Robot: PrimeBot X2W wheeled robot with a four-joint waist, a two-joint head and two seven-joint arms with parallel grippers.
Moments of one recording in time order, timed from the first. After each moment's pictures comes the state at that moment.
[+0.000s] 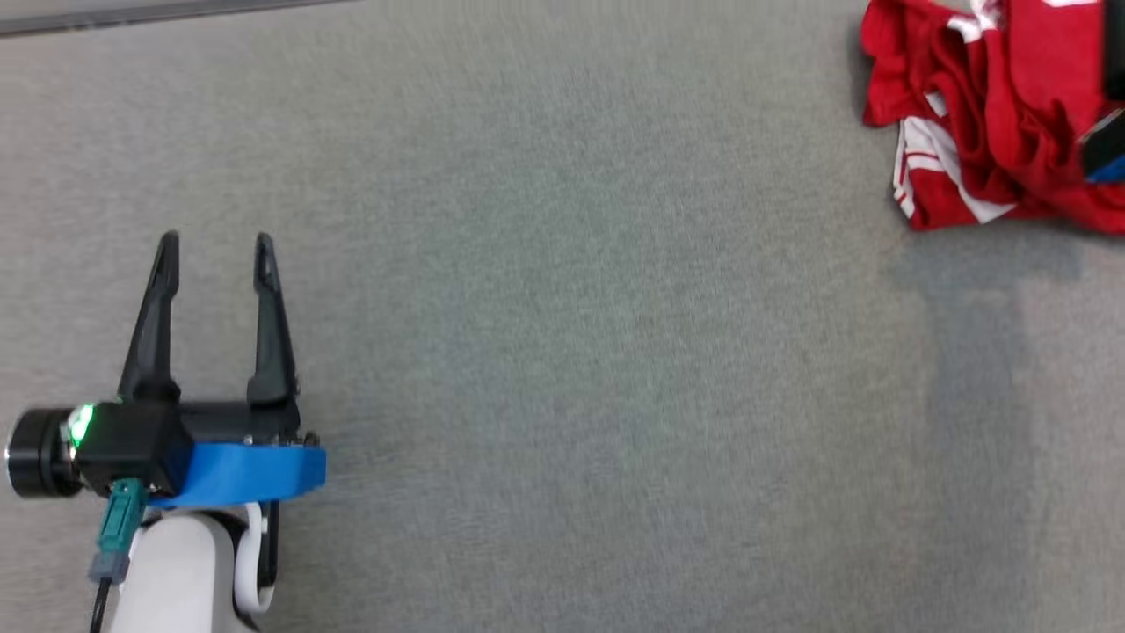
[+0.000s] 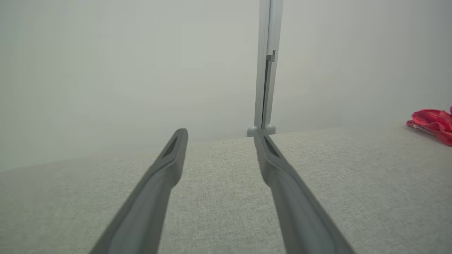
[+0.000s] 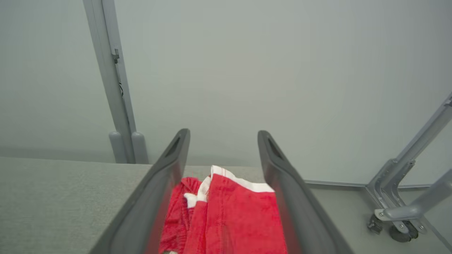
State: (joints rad) left arm -0.25 0.14 -0.04 0.05 -0.06 -0.03 -0.26; right arm -1.06 -0.51 0.32 0.91 0.51 0.13 -0.26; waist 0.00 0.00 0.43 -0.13
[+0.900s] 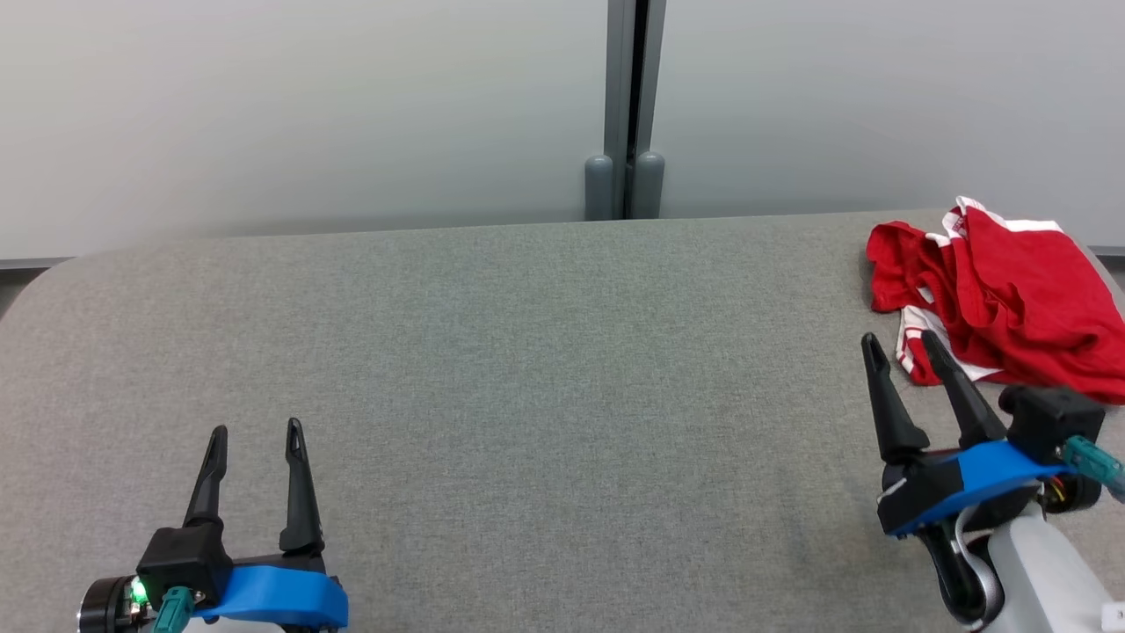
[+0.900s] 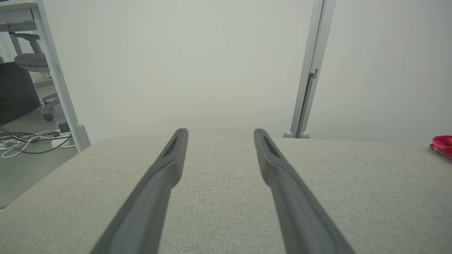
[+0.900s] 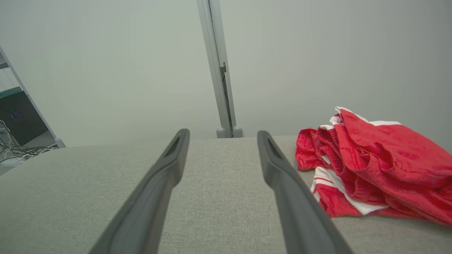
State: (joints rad) left arm -0.03 0.07 0.02 0.22 -0.10 -0.03 -0.26; right arm -0.35 -0.23 0.15 0.50 0.42 0.13 -0.26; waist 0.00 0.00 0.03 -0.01
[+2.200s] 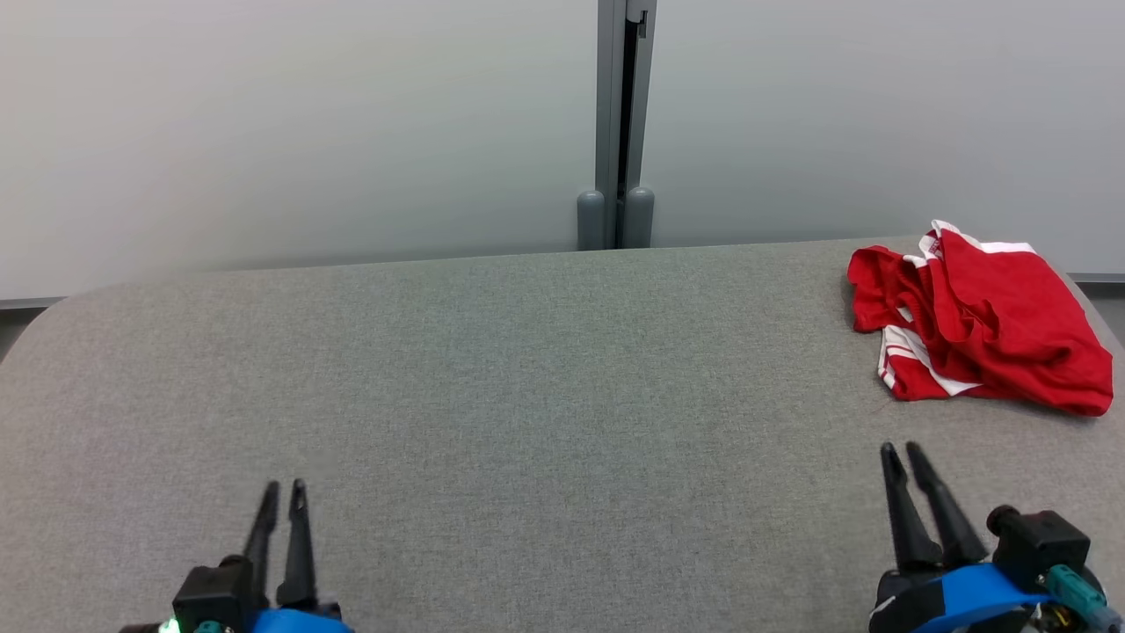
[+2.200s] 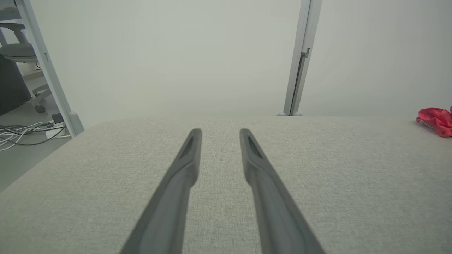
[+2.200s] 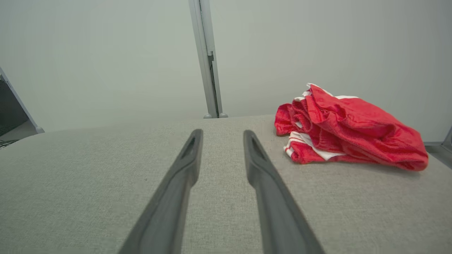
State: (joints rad) left arm 0.02 0.06 0.01 0.30 -0.07 -0.05 -0.26; right arm -0.04 -0.09 -0.01 0.28 0.20 0.13 -0.25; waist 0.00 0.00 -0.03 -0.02
